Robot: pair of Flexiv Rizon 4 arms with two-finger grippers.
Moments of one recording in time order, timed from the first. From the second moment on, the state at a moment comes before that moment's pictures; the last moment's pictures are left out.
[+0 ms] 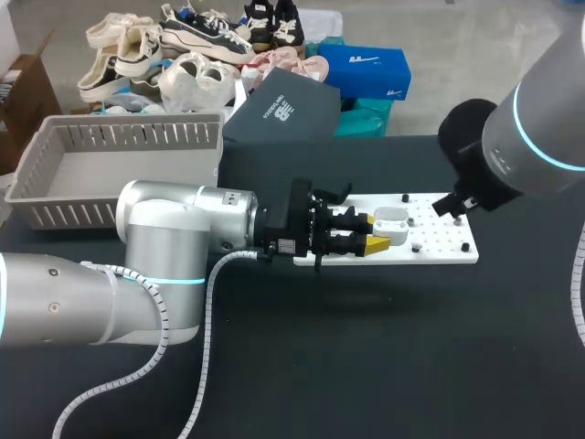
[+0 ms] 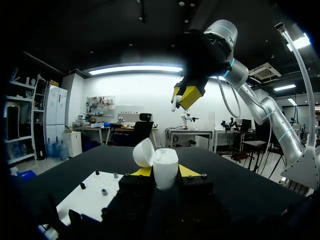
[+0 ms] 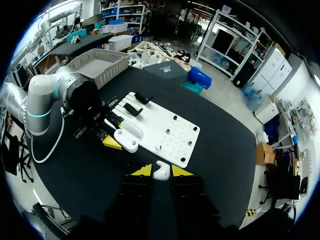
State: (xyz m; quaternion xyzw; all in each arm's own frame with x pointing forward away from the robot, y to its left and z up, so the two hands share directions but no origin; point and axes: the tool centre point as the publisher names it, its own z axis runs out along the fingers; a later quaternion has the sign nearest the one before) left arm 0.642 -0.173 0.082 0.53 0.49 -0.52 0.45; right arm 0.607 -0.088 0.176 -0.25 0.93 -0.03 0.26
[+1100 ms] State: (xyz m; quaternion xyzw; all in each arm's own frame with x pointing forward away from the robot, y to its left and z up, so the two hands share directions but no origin) left arm 0.642 -0.173 0.082 0.53 0.49 -0.52 0.45; right arm 0.605 -0.038 0.161 -0.17 0.97 -0.07 0.19
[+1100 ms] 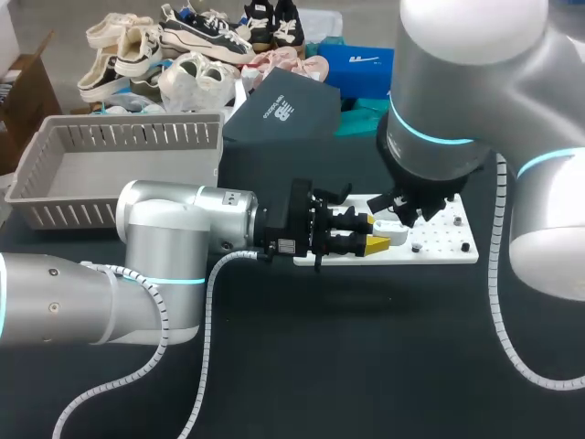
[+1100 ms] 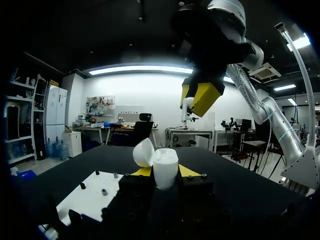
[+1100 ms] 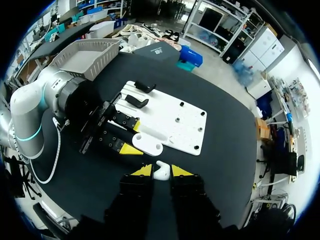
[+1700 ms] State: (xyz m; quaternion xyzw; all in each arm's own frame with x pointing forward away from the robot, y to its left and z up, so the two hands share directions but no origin) left arm 0.642 -0.173 0.082 0.53 0.49 -0.52 0.45; right arm 0.595 -0.045 0.171 0.05 0.98 -0.09 0.14
